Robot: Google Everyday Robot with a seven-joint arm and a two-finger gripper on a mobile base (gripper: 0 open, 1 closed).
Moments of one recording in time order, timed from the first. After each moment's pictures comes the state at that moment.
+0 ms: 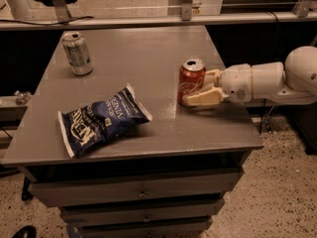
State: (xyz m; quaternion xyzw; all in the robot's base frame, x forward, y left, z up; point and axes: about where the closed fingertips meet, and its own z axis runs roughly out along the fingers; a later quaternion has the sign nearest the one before) arm 0.588 -0.111 0.843 -0.50 0.66 0.32 0.47
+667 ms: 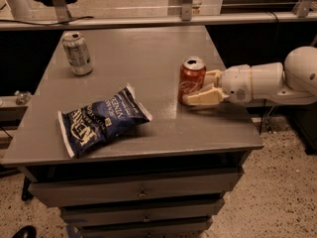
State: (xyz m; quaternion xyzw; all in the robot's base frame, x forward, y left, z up) arm 0.589 -0.114 0.840 -0.49 0.67 0.32 0.46
